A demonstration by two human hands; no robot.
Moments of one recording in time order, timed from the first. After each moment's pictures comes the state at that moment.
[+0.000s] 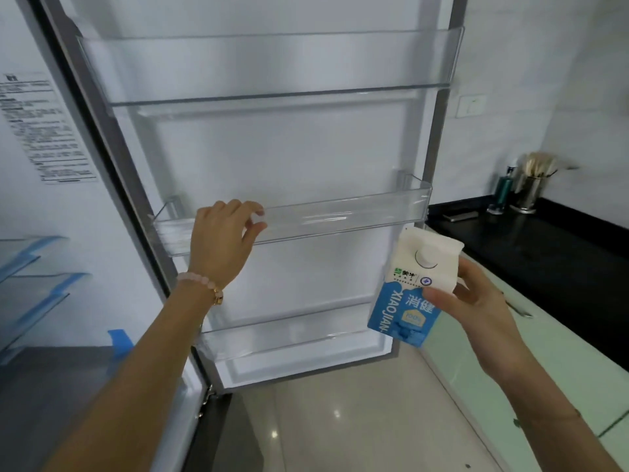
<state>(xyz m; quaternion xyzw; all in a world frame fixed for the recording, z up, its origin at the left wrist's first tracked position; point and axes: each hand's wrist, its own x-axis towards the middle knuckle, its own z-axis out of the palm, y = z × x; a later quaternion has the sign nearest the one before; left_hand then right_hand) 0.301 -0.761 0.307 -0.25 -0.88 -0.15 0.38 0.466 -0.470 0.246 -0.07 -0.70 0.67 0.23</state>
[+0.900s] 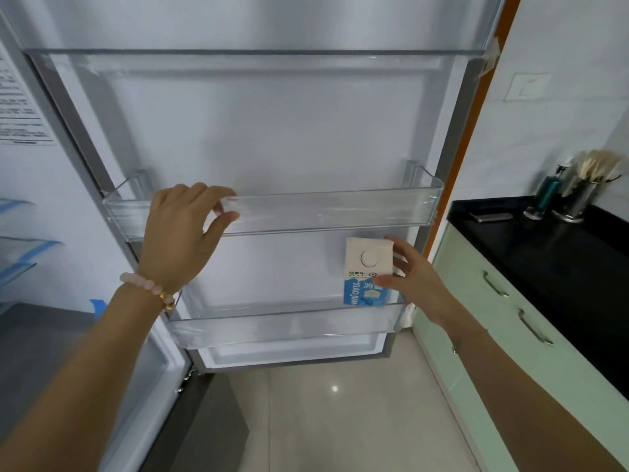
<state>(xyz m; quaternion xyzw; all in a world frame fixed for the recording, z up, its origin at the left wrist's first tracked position) 0.297 -0.750 0.305 -0.21 -0.89 -0.12 0.39 0.310 -0.417 0.206 0.00 -0.76 0.65 0.02</state>
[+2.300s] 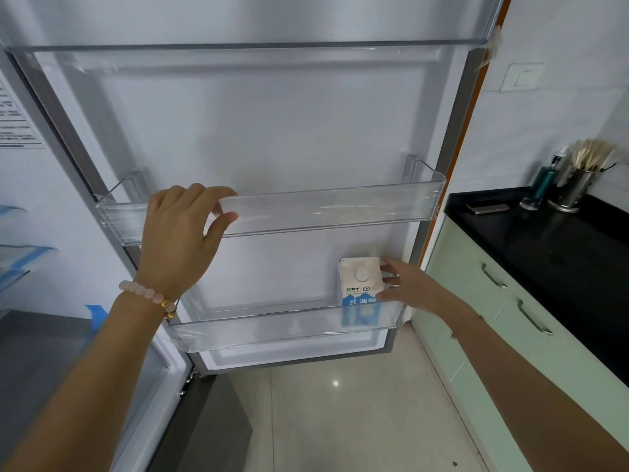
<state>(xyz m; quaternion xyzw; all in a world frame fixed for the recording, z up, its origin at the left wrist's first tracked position) 0.295 -0.751 0.301 -0.21 -0.89 -0.11 0.39 0.300 -0.415 0.192 -0.04 -0.88 0.45 -0.11</state>
